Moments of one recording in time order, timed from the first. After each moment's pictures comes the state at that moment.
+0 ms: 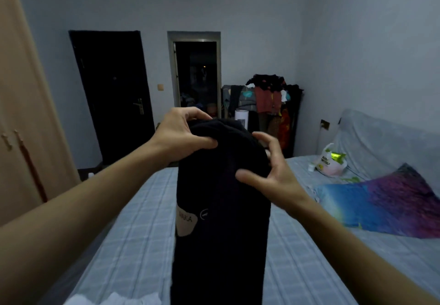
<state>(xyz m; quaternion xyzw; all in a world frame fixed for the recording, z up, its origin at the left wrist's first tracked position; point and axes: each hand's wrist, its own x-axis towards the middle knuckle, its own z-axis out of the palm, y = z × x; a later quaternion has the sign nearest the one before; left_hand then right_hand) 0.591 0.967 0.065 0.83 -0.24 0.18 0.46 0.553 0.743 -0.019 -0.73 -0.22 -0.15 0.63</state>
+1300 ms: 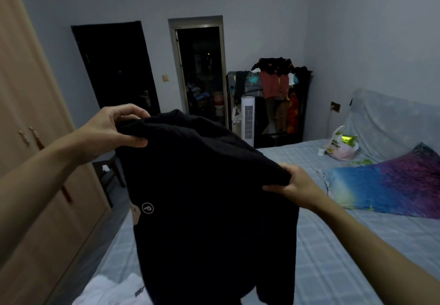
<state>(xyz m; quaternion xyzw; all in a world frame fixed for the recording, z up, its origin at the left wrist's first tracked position) 0.595 1.093 0.059 0.85 -0.24 0.08 0.47 0.590 0.679 -0.095 -0.83 -0.18 -0.09 0.53</state>
